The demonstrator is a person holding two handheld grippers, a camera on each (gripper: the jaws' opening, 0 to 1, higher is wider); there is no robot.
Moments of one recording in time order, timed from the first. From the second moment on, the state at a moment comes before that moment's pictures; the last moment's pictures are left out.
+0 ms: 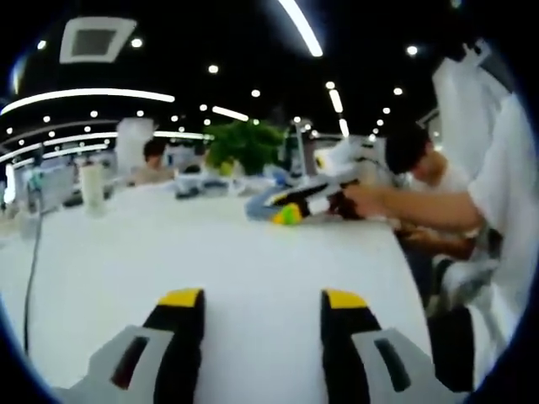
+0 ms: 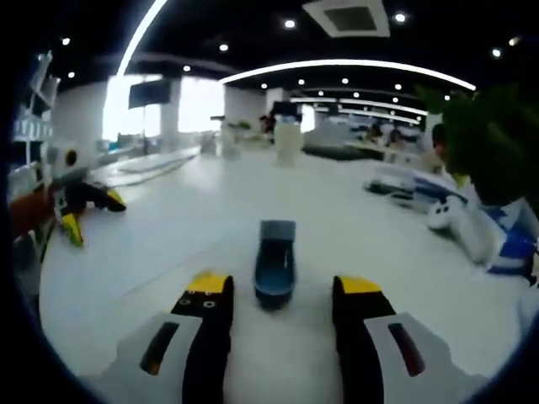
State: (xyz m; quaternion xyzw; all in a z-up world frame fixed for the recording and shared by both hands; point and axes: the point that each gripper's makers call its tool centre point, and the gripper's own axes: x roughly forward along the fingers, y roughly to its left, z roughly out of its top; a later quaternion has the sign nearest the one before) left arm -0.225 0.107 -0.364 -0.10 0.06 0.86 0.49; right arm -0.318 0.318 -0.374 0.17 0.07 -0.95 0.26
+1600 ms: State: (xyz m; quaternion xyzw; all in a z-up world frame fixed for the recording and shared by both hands) left arm -0.236 0.094 -0.361 -0.10 0.06 0.88 0.45; right arm -0.300 0.309 -0.354 0.10 0.06 -0.96 0.26
